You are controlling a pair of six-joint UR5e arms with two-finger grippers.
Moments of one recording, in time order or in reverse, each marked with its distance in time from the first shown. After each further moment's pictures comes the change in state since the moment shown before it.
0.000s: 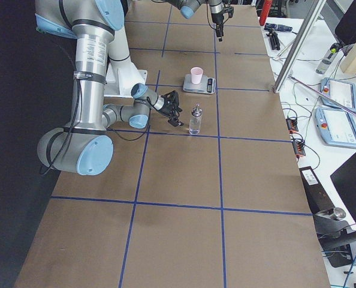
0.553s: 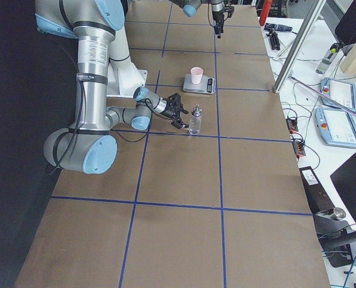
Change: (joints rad) left arm -0.040 0.055 0.020 -0.001 -0.060 0.144; right arm -0.003 0.040 -0.081 -0.011 -0.140 0.073
